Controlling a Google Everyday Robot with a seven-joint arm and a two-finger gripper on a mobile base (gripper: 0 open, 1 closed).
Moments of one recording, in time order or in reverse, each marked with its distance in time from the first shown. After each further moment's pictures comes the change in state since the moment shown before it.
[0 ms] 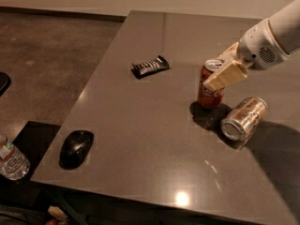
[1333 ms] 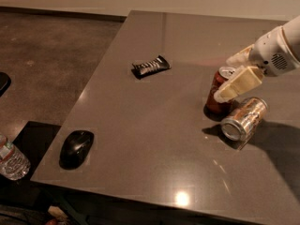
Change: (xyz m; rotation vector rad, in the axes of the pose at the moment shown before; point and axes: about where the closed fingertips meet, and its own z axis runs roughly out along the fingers) arm 0.029 -0.006 -0.009 0.015 -0.008 0.050
